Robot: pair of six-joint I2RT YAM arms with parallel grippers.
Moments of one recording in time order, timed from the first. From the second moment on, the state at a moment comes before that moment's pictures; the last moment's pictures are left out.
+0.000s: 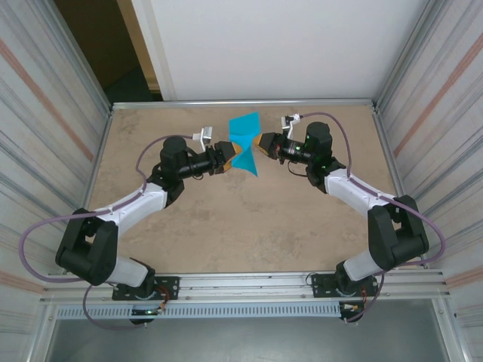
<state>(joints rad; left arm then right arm) -0.47 1.42 0.82 0.50 0.72 -1.23 0.39 1.50 0.93 0.47 -0.76 1.20</state>
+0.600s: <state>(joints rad) -0.46 1.42 0.82 0.46 0.71 -1.21 0.36 1.43 0.90 0.35 -0.75 1.14</state>
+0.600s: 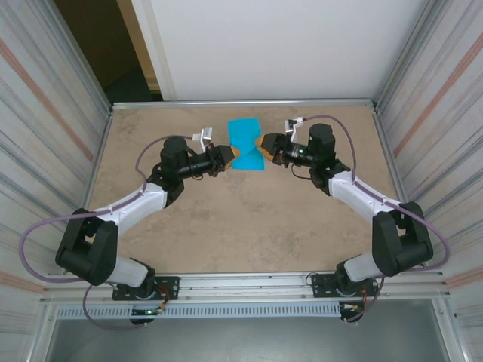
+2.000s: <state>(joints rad) -0.77 2.03 1.64 -1.10 -0.44 -0.38 0.18 1.21 0.85 -0.29 -0.28 0.91</state>
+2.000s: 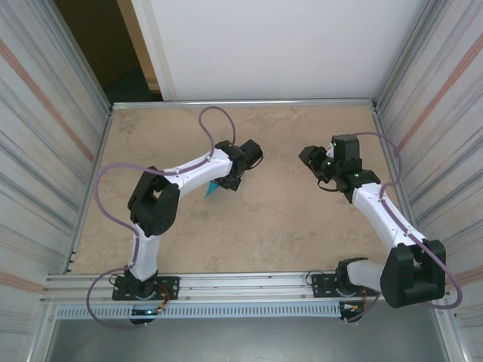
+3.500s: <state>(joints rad) -0.20 1.39 0.81 -0.30 0.47 -0.72 0.67 2.07 1.32 -0.28 -0.43 0.87</state>
